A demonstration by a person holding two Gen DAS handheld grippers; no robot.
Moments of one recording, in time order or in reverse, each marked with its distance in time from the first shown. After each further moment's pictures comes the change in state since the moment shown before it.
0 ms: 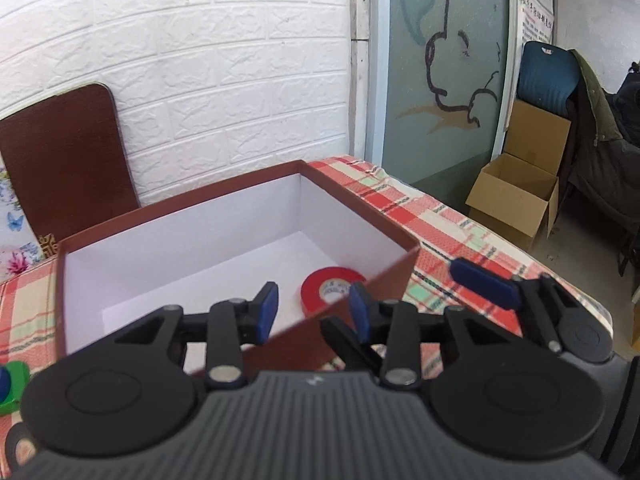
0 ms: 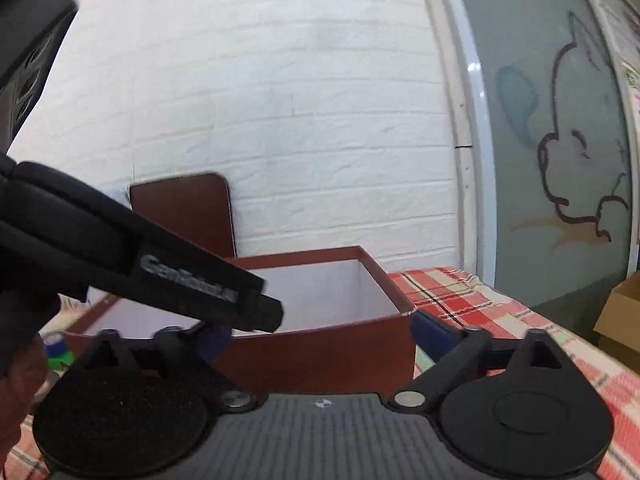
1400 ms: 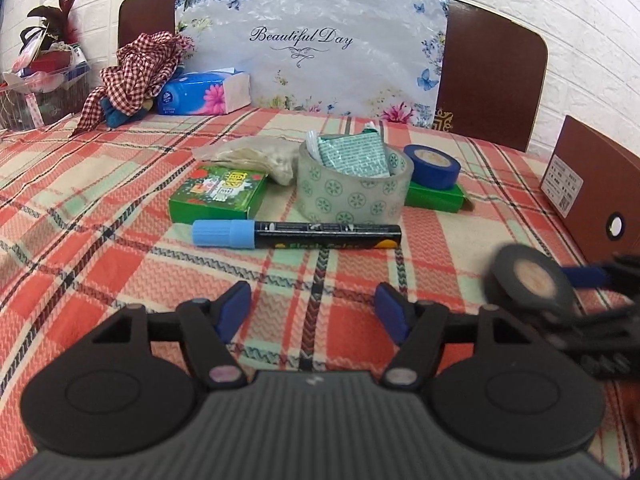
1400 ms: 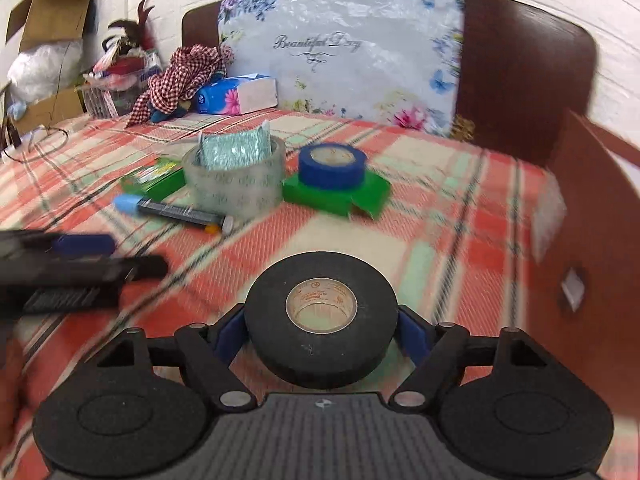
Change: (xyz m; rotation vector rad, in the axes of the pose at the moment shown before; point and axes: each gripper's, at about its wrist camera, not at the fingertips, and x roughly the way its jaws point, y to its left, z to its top) left arm -0.119 0.271 -0.229 -0.507 -0.004 0.611; right arm 0.090 0.237 -0.072 -0.367 0.533 0.565
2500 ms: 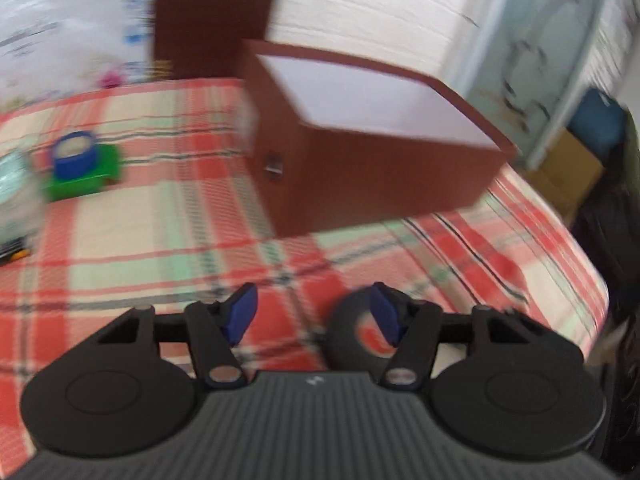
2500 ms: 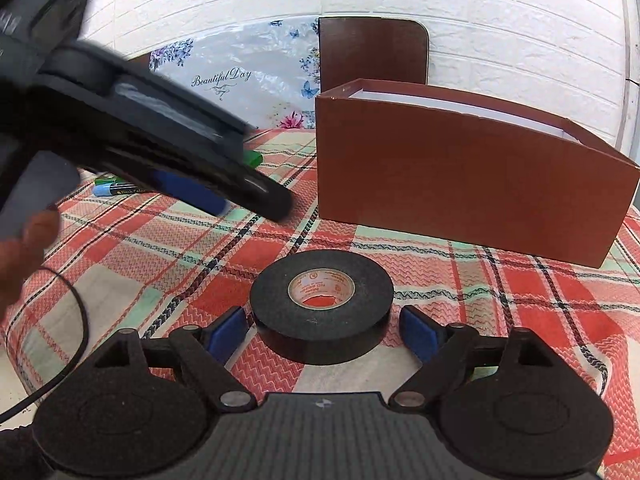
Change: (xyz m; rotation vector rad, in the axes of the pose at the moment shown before) left arm -0.047 -0.189 0.014 0.276 0.262 -0.567; right arm -0.126 -0.049 -0.105 0.145 -0.107 -0.188
